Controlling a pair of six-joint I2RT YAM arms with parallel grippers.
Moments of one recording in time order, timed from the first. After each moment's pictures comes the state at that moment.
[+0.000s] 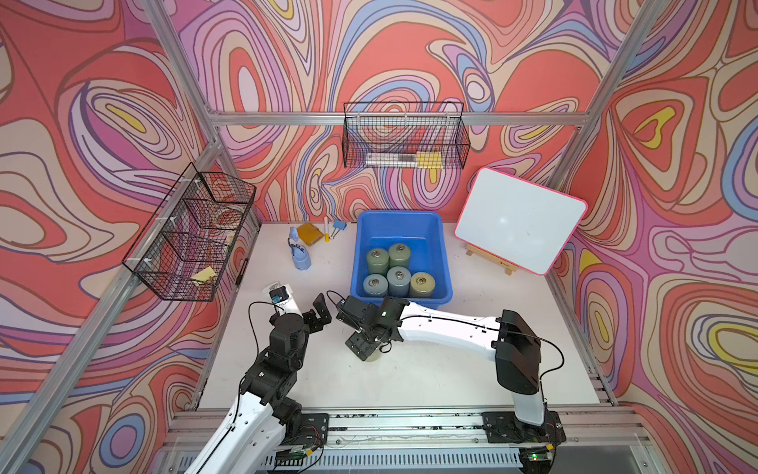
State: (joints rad) left arm -0.37 0.54 0.40 -0.18 -0.40 -0.48; right arm 1.14 1.99 1.69 -0.90 0.16 0.23
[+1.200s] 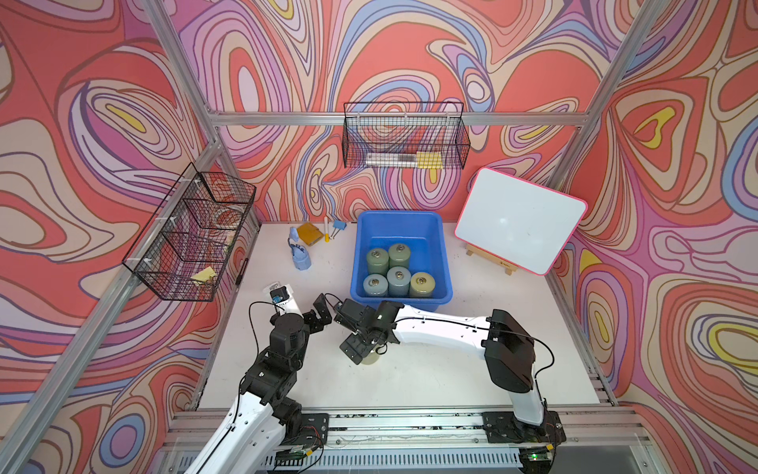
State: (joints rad) left arm -0.37 0.55 0.40 -0.19 -0.39 -0.48; right arm 1.14 2.03 1.66 -0.82 0.14 0.23
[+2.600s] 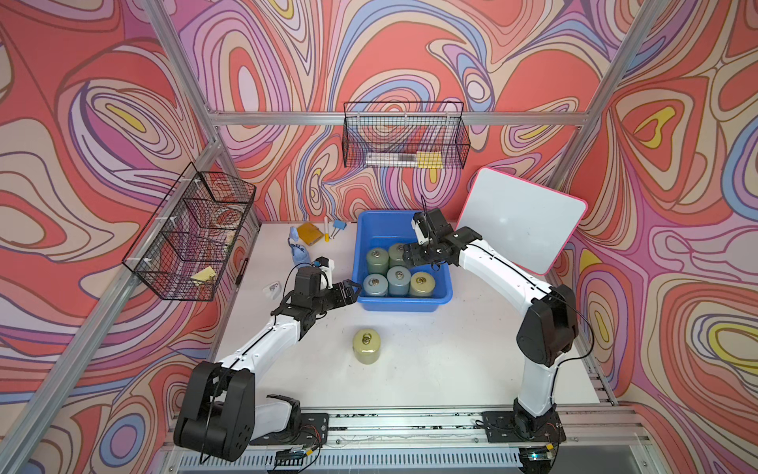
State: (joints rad) left arm -0.21 1.30 0.68 -0.01 0.41 -0.54; right arm 0.52 1.94 1.79 -0.78 0.06 0.22
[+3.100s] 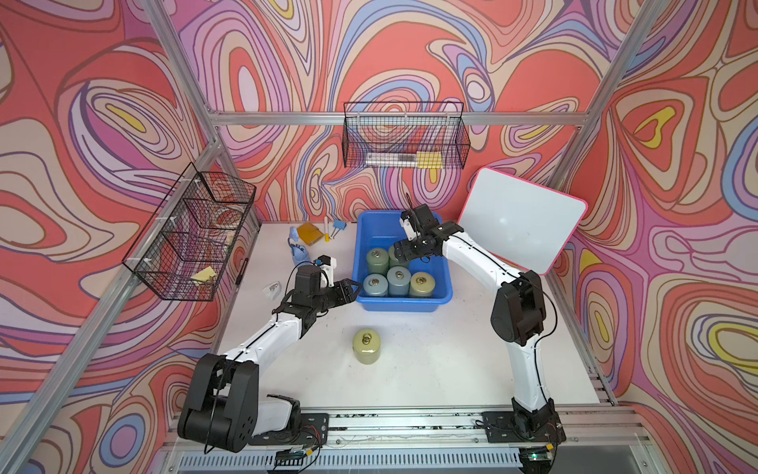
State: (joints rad) left arm -0.20 1.33 0.68 0.05 0.47 -0.55; right arm 0.51 2.17 2.01 -0.80 0.03 0.06
